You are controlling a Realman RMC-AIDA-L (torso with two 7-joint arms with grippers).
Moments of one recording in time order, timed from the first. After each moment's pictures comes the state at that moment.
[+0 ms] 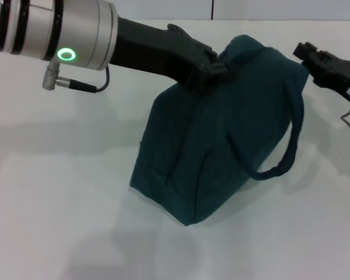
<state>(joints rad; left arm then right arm) -0.49 -2.09 1.30 1.61 1.97 1.51 -2.35 0.53 2.03 -1.54 -0.27 -0.47 -1.14 1.05</state>
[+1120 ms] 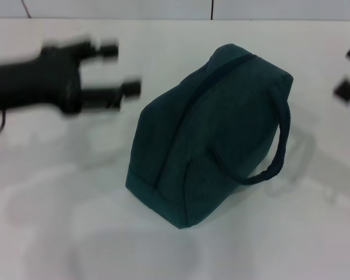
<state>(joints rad) -0.18 -2.08 0.95 1.37 1.61 1.67 -1.81 0.39 1.90 -1.49 -0.32 -0.69 -1.79 0.92</state>
